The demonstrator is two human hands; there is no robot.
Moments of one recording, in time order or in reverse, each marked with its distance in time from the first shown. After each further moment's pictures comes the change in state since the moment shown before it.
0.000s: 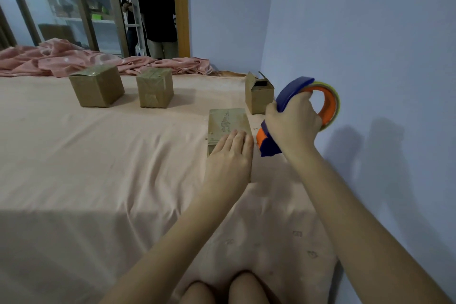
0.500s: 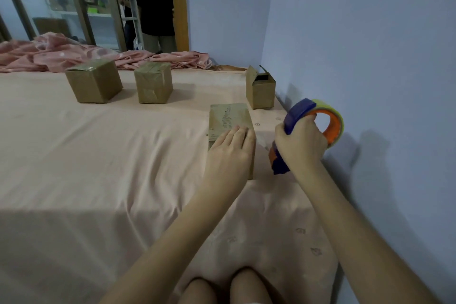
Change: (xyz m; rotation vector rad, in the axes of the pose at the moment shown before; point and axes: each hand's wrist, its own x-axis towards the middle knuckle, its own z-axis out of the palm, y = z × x) left_hand 0.000 -0.006 0.006 -0.065 0.041 0.006; right_hand -0.023 0.043 0.020 -0.113 -0.069 0.058
